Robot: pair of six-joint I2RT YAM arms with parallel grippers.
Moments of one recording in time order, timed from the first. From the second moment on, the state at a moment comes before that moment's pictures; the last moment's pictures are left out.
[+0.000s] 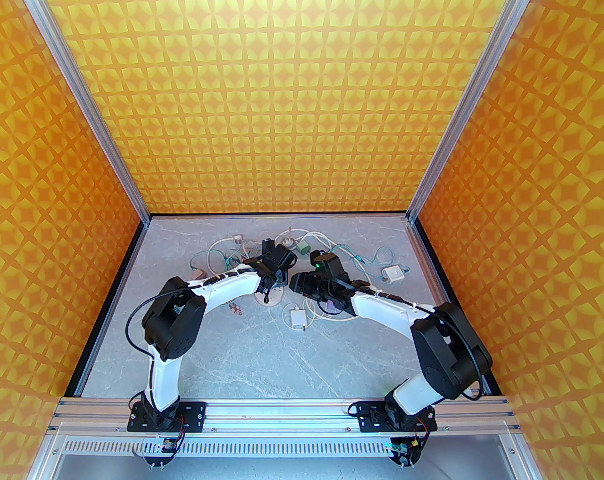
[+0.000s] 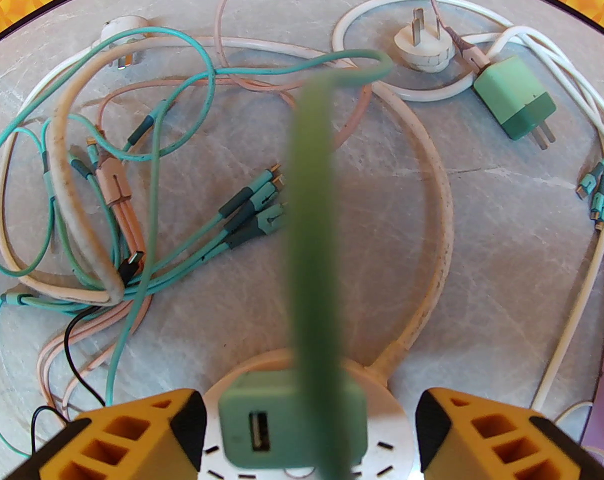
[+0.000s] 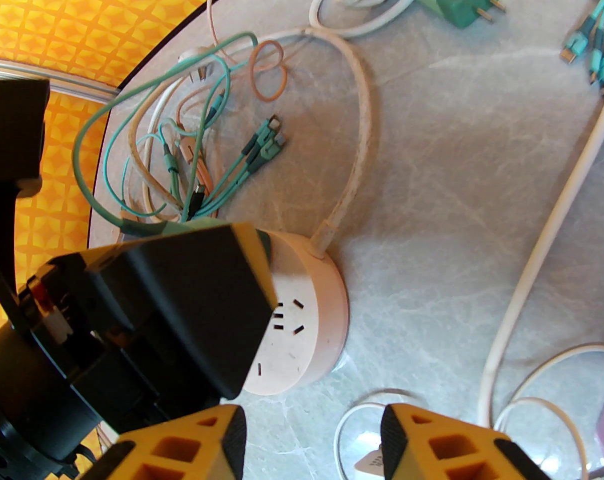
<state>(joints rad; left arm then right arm) -0.73 2.03 1.49 -0.51 -0.42 -0.64 0.51 1.61 0.89 -0.03 -0.25 0.76</state>
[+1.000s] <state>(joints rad) -0.71 2.05 1.46 -0.46 -0.43 -0.63 0.47 1.91 0.94 0.30 -0.53 1.01</state>
